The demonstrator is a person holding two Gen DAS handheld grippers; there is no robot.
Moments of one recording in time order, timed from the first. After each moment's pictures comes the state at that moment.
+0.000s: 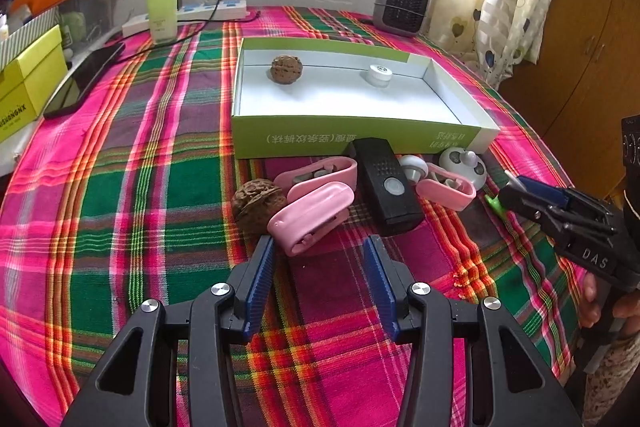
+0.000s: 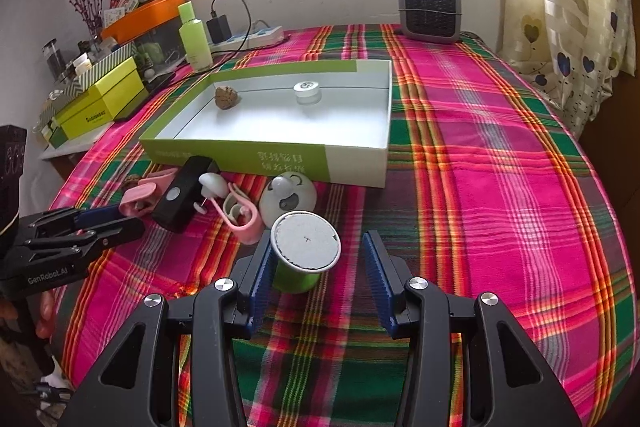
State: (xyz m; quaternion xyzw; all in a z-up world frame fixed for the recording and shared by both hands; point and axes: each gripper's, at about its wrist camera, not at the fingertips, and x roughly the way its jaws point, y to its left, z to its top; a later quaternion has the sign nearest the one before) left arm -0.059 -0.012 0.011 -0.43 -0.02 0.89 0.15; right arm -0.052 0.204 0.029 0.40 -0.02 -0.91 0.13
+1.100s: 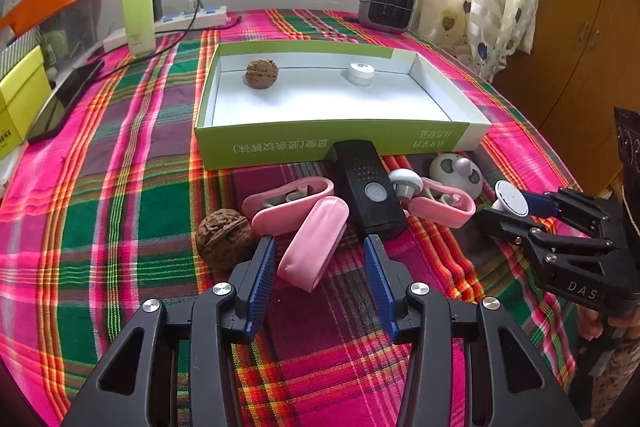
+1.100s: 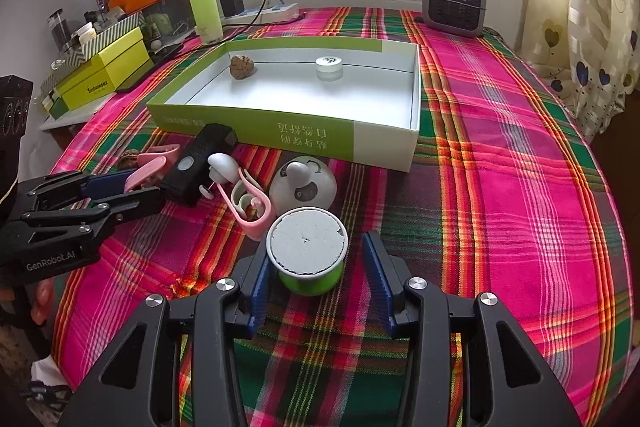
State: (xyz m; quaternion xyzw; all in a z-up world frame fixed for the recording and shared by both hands) left arm -0.073 0.007 0.010 -0.43 0.00 0.89 0.16; right arm -0.058 0.189 0.023 0.43 0.02 -0.89 0.14
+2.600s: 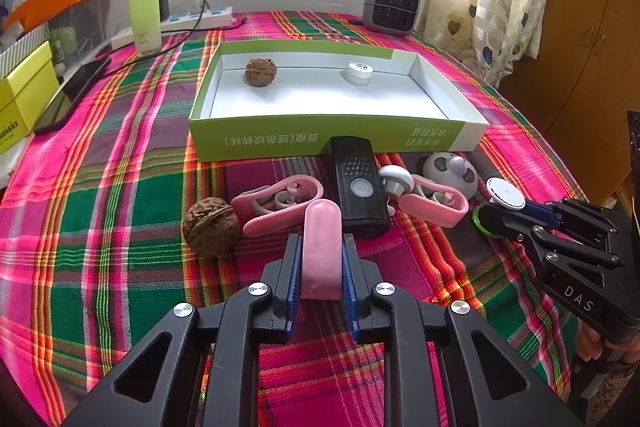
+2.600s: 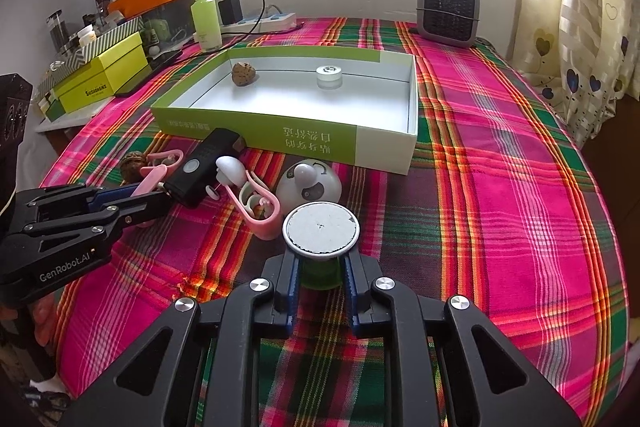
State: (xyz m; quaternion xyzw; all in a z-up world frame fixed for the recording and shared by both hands) left arm -0.066 0.015 0.010 -0.43 -0.01 0.89 0.14; right arm -0.048 0.184 0.026 0.41 0.02 -0.90 0.13
